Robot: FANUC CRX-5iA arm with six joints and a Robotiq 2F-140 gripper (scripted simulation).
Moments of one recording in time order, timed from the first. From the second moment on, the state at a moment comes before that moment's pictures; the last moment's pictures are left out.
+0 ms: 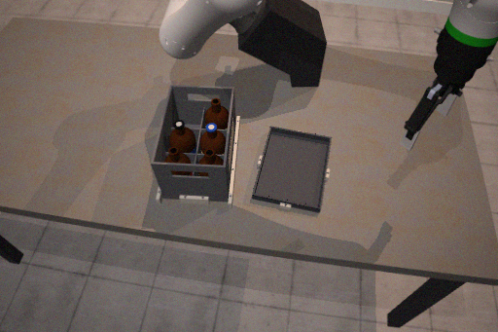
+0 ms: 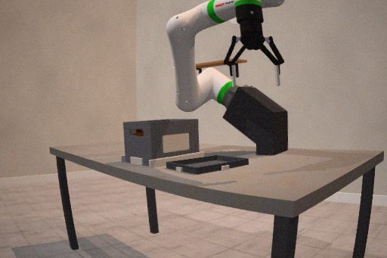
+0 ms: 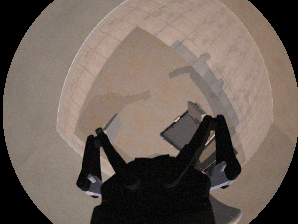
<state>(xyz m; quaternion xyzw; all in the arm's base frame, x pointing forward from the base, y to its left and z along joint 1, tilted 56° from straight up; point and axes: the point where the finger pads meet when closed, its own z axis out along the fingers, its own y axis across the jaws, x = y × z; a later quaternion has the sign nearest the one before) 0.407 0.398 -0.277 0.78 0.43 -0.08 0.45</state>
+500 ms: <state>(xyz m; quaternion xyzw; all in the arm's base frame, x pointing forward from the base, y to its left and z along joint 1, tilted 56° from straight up) 0.400 0.353 -0.272 0.74 0.49 -0.12 0.44</state>
